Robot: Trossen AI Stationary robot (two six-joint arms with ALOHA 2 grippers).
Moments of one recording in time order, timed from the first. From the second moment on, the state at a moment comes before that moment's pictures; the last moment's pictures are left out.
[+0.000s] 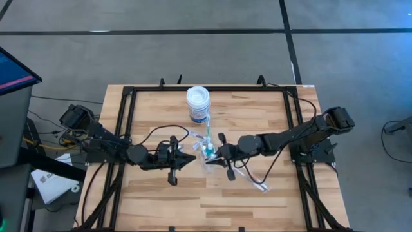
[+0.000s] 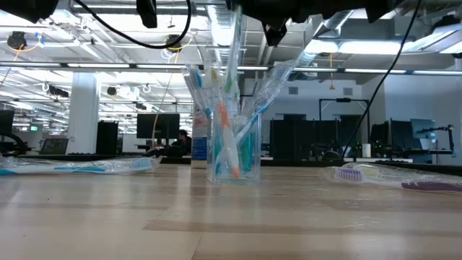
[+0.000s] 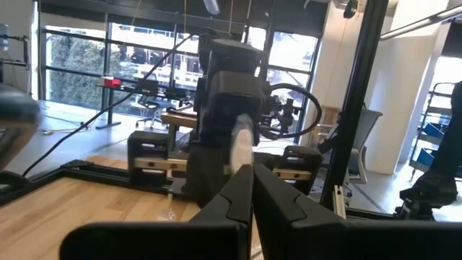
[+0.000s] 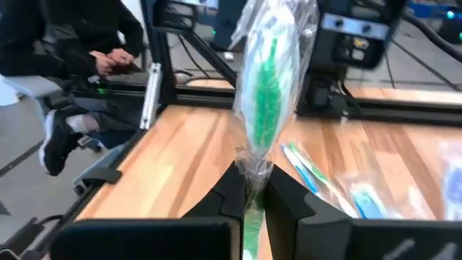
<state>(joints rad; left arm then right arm) -0.48 1.42 0.53 1.12 -0.56 -0.06 0.23 1.55 0.87 0.44 0.03 0.04</state>
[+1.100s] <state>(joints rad) -0.48 1.42 0.53 1.12 -0.56 -0.06 0.19 1.64 0.83 0.45 0.05 0.09</state>
